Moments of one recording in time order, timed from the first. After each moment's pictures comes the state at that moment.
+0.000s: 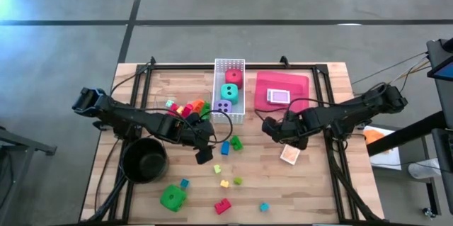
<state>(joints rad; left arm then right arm) -0.27 1.52 1.16 -0.68 -0.31 -0.55 0.23 1.35 0.98 -0.88 0.15 2.18</state>
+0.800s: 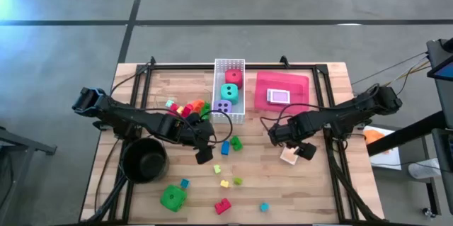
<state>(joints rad) -0.27 1.52 1.16 -0.68 -0.31 -0.55 0.22 1.42 0.92 -0.98 -0.12 2.46</state>
